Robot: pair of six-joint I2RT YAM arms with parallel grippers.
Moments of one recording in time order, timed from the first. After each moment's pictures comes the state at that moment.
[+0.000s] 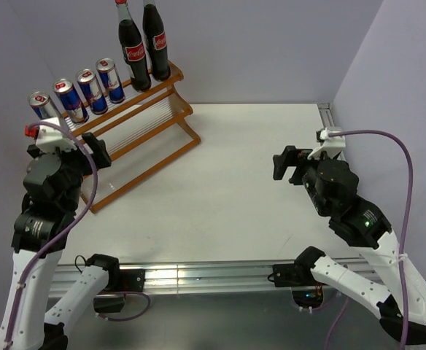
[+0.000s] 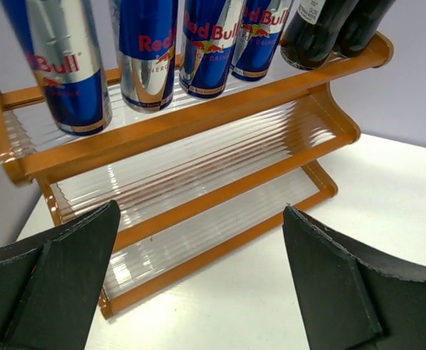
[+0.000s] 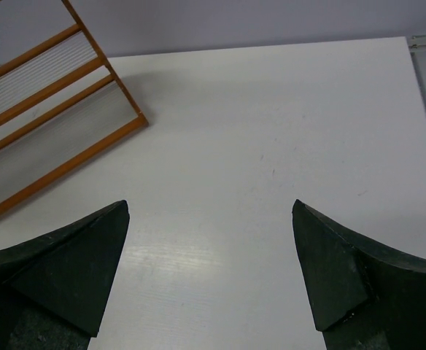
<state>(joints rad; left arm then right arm) -0.22 0.73 1.17 -0.56 -0.35 -0.19 0.65 0.72 1.10 -0.64 0.51 0.32</state>
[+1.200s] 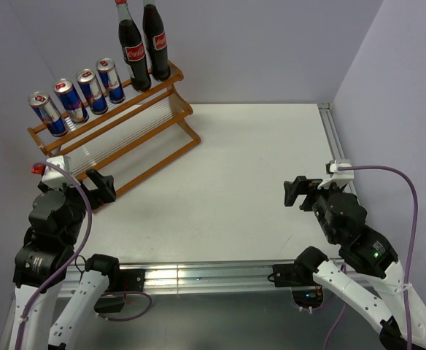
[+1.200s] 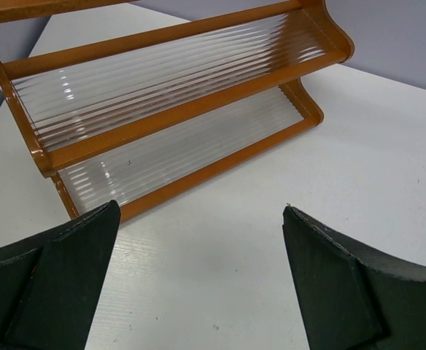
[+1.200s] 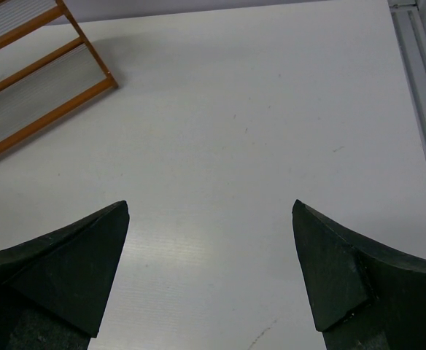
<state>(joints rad) -0.22 0.44 0.97 -0.77 -0.25 -0.32 0.65 0.40 0.86 -0.75 0.52 0.31</state>
